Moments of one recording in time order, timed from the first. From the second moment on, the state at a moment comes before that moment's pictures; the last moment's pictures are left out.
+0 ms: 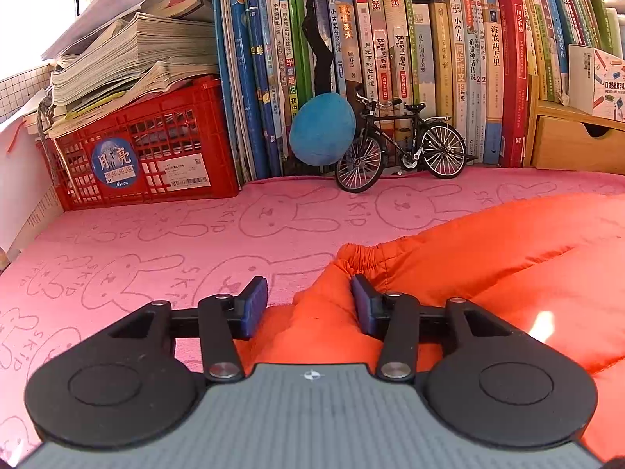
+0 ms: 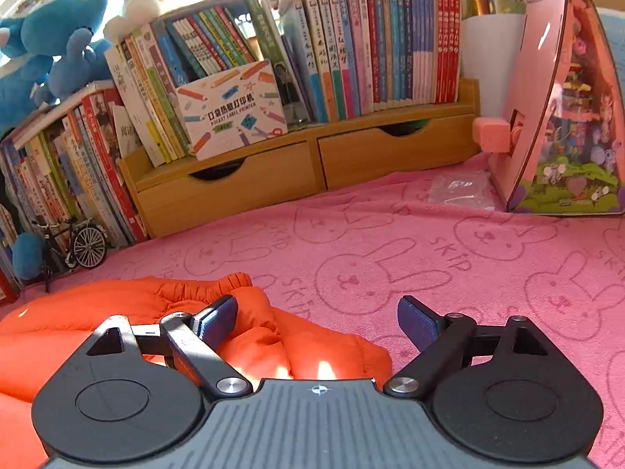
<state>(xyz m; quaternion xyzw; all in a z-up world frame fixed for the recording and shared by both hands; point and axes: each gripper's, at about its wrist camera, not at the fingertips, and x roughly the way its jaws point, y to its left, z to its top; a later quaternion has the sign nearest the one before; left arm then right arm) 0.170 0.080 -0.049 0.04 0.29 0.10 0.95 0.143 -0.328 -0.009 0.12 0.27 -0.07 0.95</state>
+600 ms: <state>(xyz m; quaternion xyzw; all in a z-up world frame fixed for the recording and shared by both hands) 0.172 0.085 -0.050 0.03 0.30 0.10 0.95 0.173 -0.122 0.034 0.11 0.23 0.12 0.96</state>
